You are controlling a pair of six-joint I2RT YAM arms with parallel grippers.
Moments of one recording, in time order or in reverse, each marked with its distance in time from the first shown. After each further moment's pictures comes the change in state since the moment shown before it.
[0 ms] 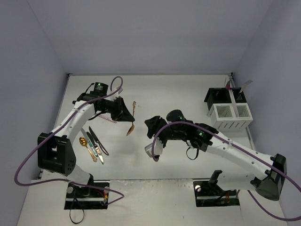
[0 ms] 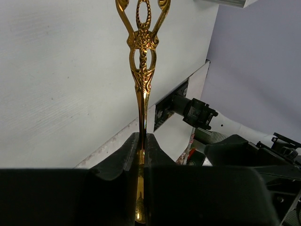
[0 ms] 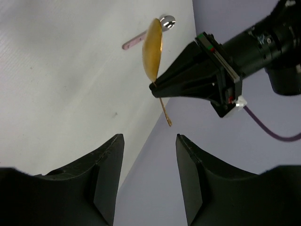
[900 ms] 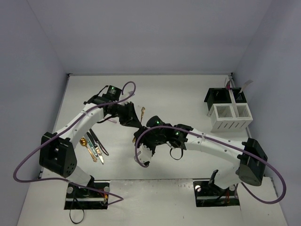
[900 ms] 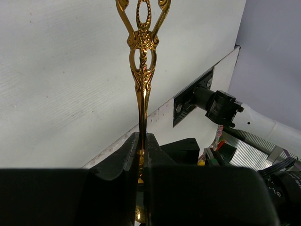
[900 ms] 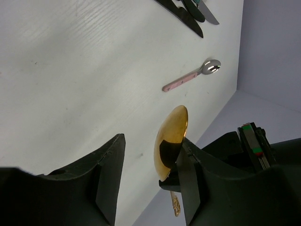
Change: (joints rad) left arm -0.168 0.000 0.000 0.004 -0.139 0.002; right arm 0.086 0.251 0.024 0.021 -0.032 -0.048
